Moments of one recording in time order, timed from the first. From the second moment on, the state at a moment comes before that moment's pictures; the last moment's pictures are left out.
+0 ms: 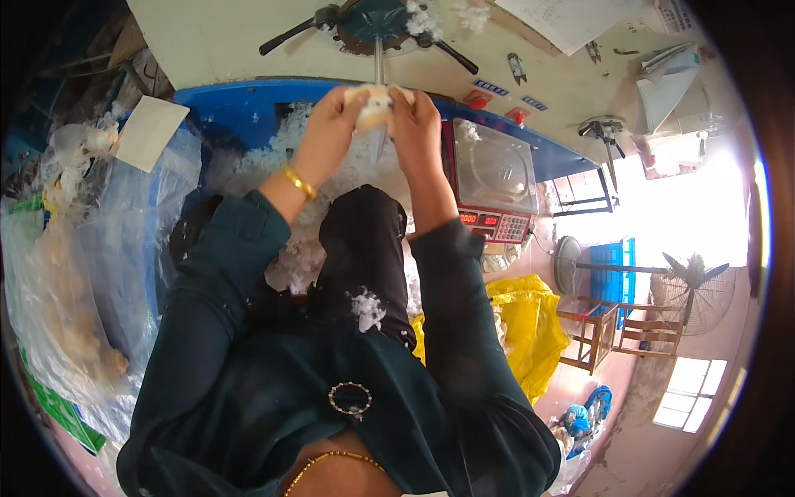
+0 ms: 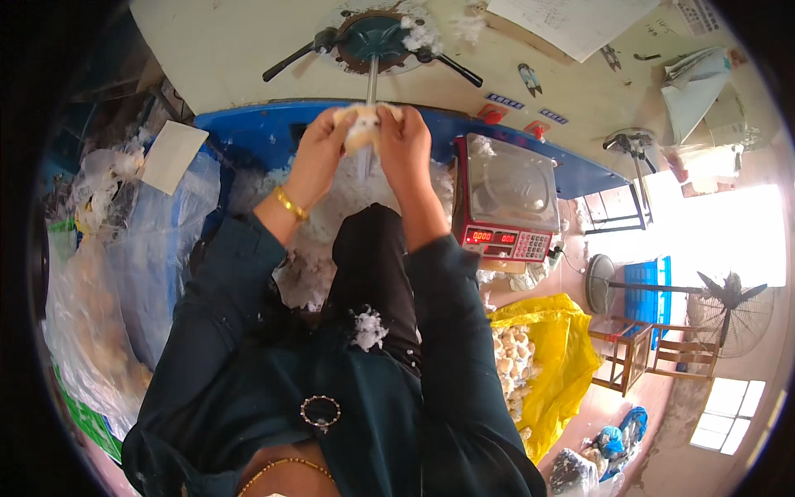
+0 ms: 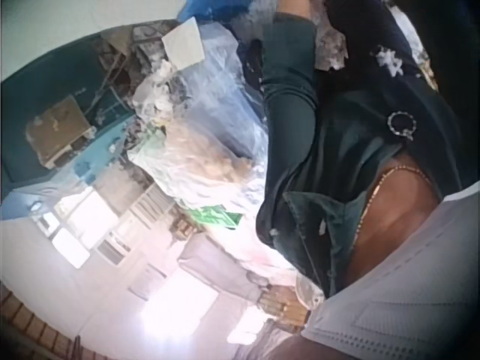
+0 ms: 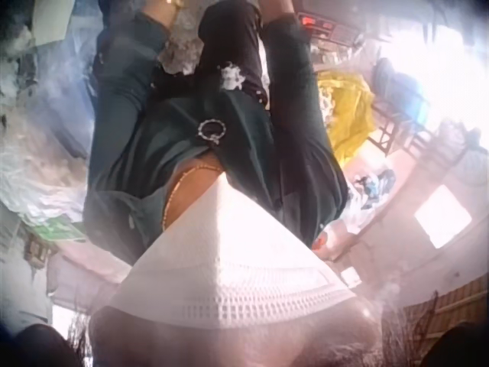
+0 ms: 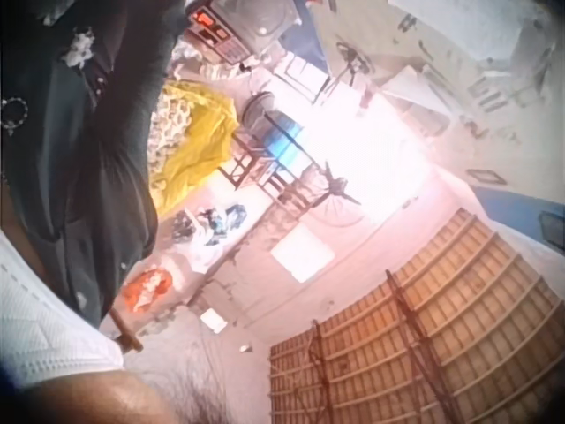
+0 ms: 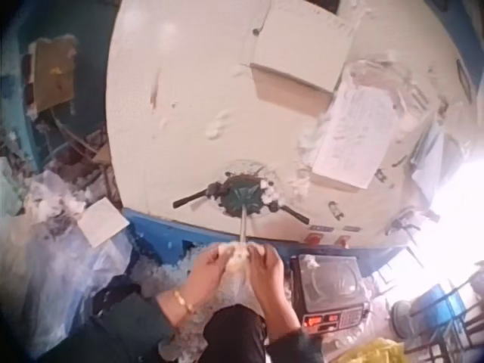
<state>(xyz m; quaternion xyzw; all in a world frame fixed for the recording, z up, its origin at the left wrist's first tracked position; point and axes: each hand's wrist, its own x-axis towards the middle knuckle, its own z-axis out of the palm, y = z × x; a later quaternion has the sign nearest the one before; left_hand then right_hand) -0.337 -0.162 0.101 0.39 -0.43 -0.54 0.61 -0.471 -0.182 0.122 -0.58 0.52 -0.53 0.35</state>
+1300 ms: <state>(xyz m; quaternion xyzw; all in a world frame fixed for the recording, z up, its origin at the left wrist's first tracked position) -0.360 -0.122 0.133 0.36 -0.64 -0.45 0.50 -0.498 -0.145 0.139 -0.57 0.47 -0.51 0.44</state>
